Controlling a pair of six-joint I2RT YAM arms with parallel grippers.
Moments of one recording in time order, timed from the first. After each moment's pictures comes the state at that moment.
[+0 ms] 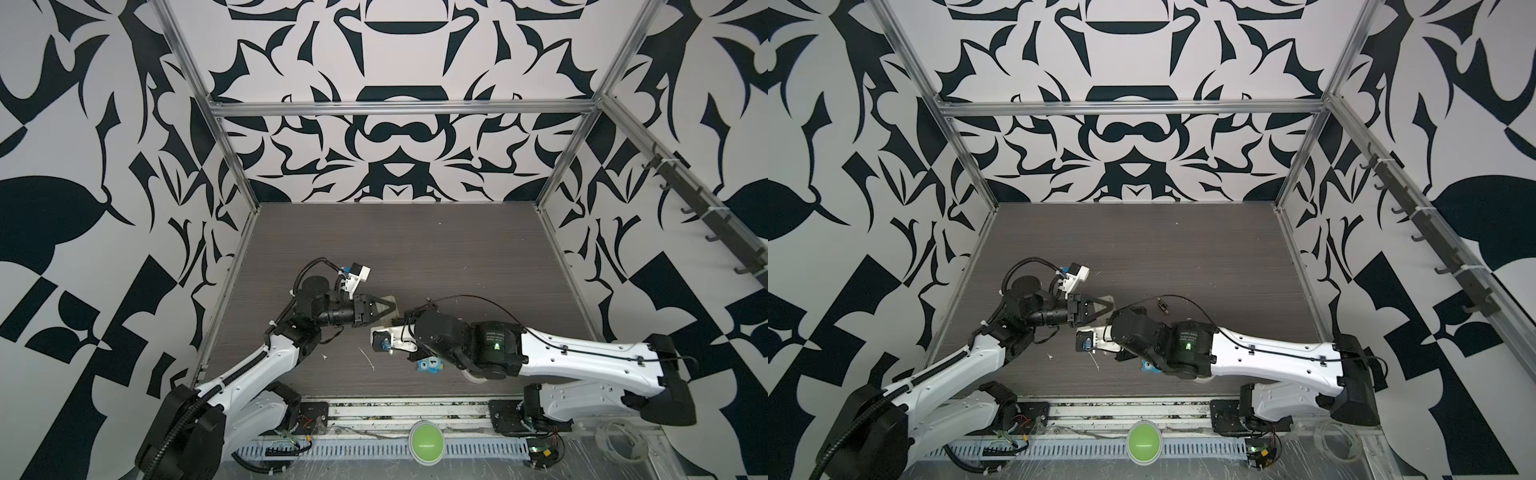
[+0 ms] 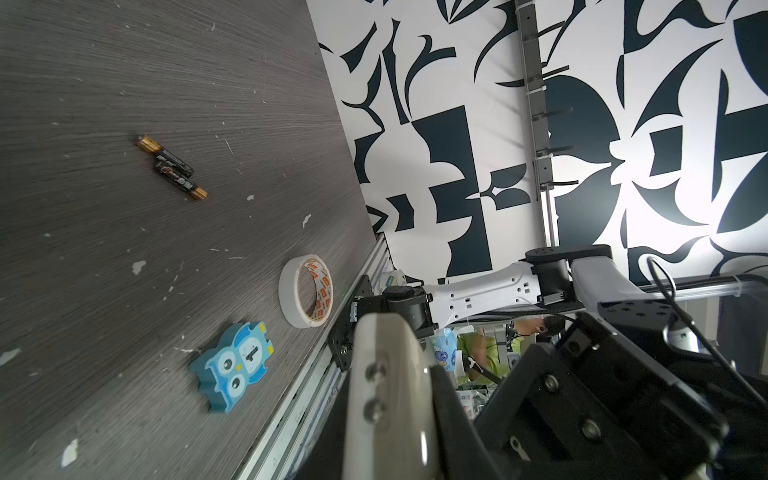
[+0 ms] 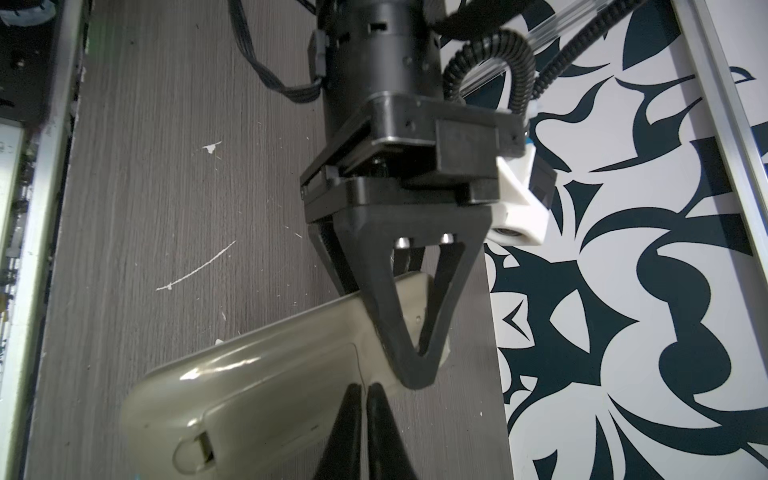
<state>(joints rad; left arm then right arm) -0.52 1.04 0.44 0.40 0.94 -1.09 1.32 1.23 1.06 -0.48 0.38 -0.61</state>
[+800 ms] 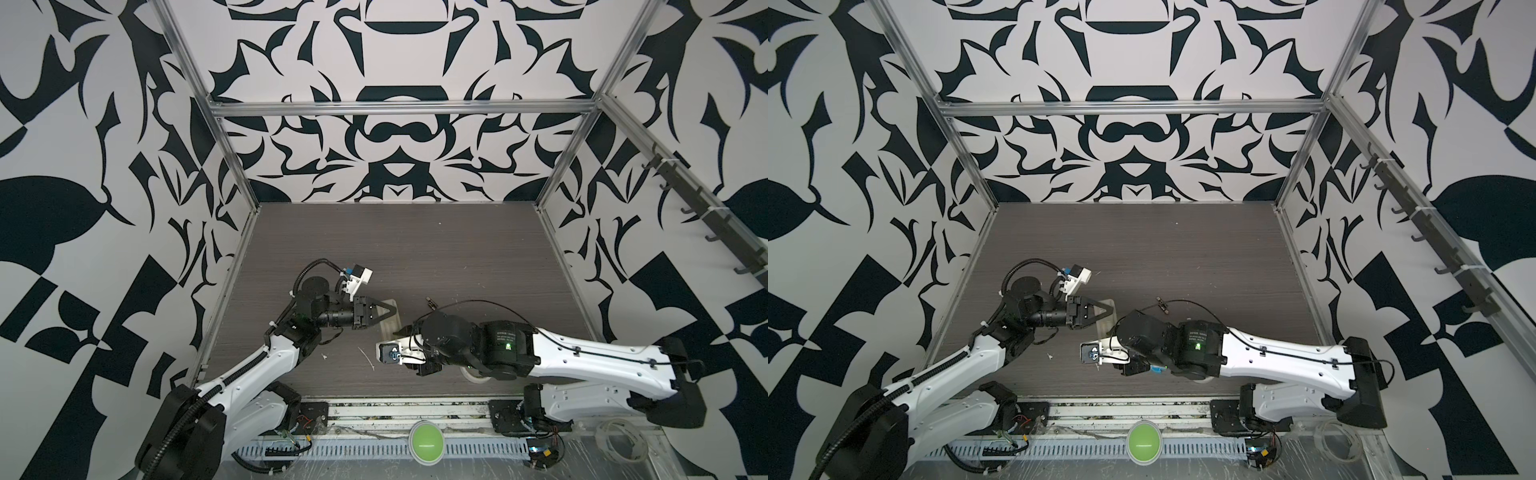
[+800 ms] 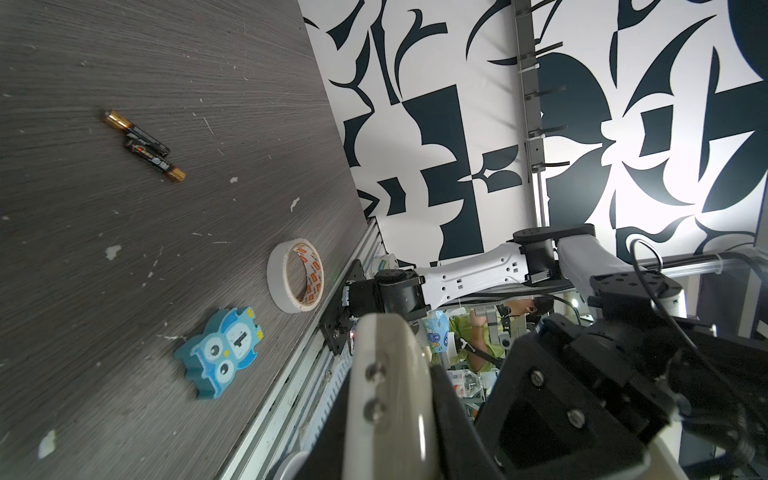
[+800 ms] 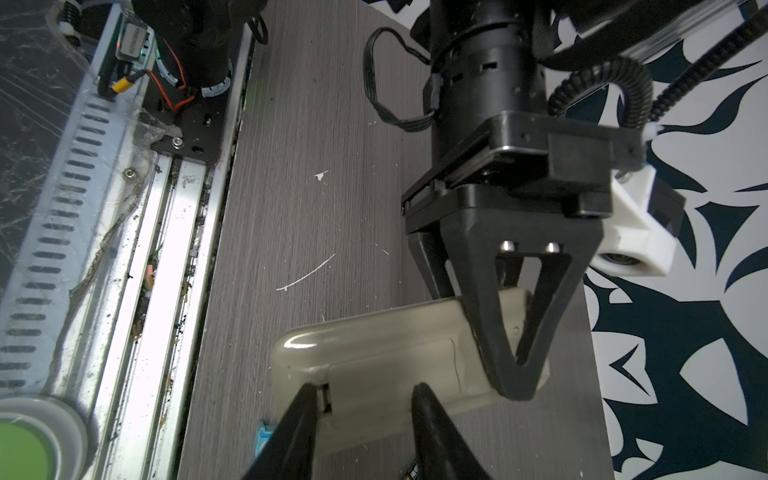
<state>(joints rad) -0.52 1.04 0.43 0.41 0.99 -1.10 1.32 1.19 1.07 -0.61 0.13 -0.52</state>
